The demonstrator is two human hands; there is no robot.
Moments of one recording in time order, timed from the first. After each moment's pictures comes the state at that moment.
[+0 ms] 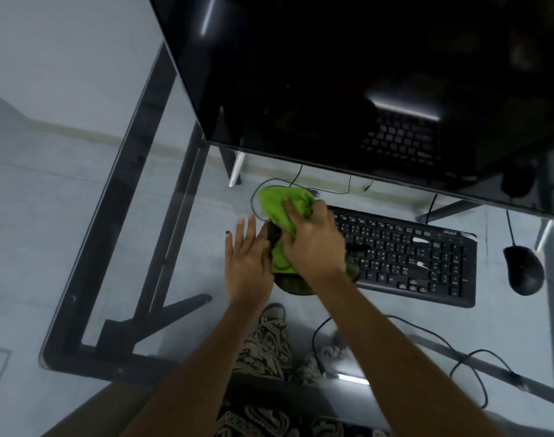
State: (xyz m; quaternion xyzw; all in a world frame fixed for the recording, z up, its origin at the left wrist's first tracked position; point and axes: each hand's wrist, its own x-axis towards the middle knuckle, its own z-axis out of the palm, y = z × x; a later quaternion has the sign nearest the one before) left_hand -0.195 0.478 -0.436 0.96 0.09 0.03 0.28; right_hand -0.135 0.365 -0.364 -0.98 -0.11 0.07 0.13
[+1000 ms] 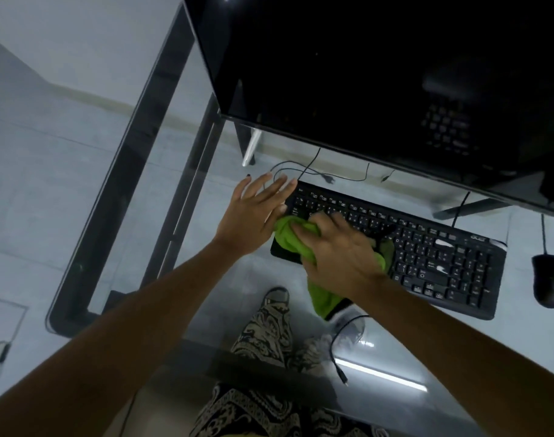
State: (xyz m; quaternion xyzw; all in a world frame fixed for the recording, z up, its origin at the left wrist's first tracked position) left_hand -0.137 0.528 -0.434 0.97 -0.13 -0.01 0.20; right_hand -0.146 0.328 -0.359 -0.93 -0.35 0.10 0.03
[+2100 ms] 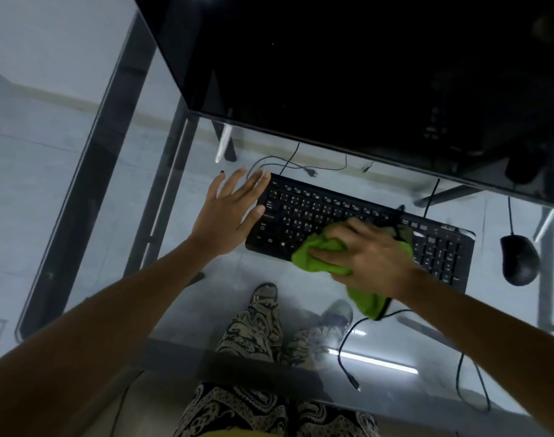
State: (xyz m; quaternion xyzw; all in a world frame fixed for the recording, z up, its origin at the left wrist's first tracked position) left_hand -0.133 0.529 -0.427 0.97 -0.14 -0.07 0.16; right_hand -0.129 0.233 -0.367 -0.87 -0.49 0.06 0.04
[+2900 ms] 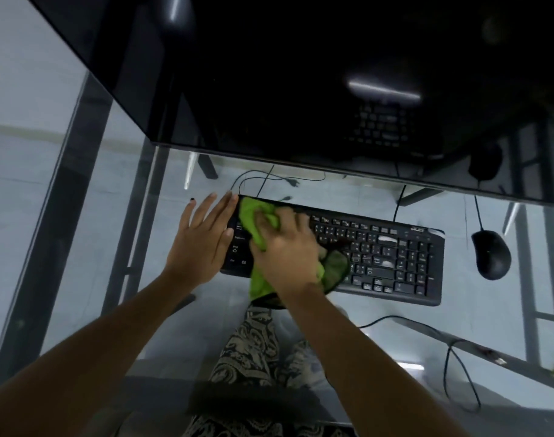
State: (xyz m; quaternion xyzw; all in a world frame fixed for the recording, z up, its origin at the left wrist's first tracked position) left_hand -0.151 0.540 -0.423 0.98 -0.12 -0.08 0.14; right_hand -0.144 0.357 -0.384 -0.98 -0.14 -0.02 0.14
